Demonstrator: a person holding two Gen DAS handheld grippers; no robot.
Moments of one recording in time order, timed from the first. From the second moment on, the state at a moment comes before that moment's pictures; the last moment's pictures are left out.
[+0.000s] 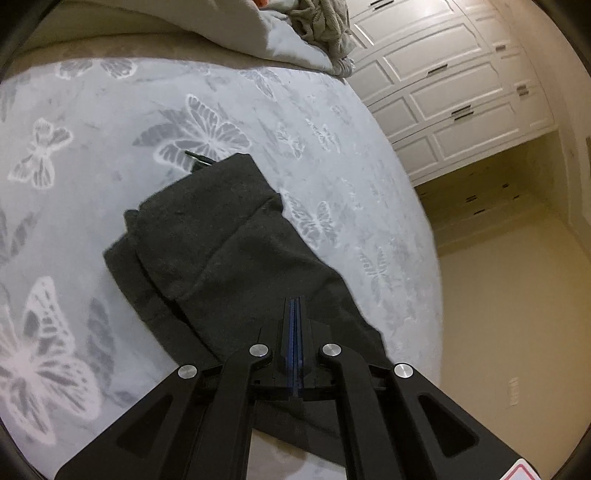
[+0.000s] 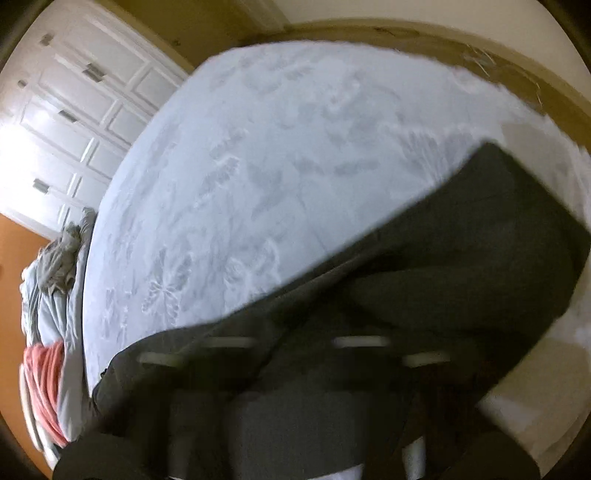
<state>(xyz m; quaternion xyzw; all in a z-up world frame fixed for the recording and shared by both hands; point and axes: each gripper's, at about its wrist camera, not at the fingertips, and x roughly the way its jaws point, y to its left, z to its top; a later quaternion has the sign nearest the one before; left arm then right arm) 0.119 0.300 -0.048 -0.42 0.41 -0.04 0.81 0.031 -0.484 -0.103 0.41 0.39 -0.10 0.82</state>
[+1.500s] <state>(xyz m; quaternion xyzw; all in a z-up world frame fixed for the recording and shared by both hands) 0.128 0.268 -0.056 -0.36 0.45 0.02 0.82 -0.085 -0.568 -0.105 0.43 0.36 -0.23 0.79</state>
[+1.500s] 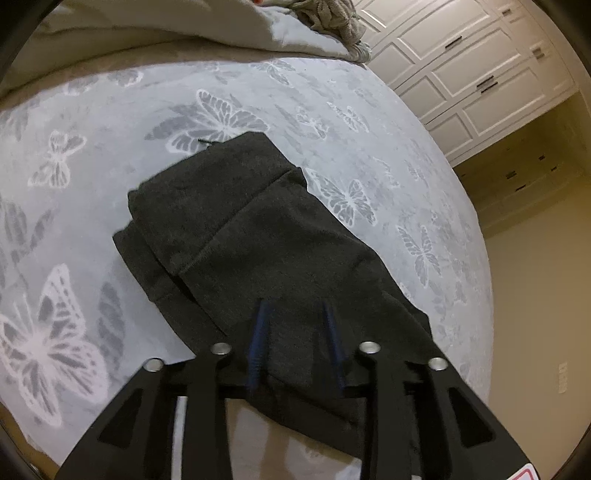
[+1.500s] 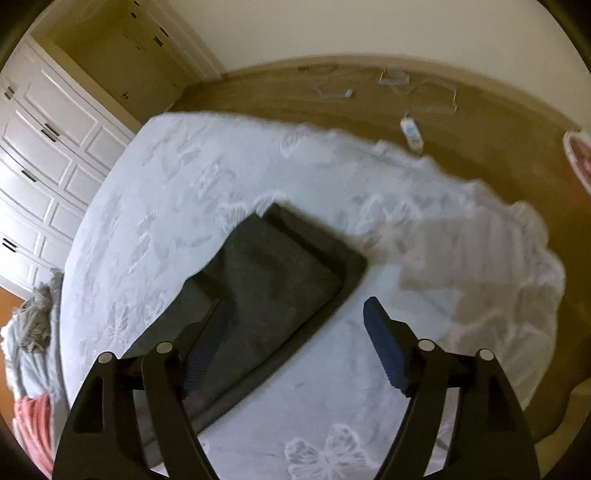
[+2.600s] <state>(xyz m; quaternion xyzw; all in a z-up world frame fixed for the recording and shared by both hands) 0.101 0.285 -0.098 -0.50 0.51 -0.03 0.69 -0.049 -0.465 -0.053 0.35 0.34 -0.21 0.85</state>
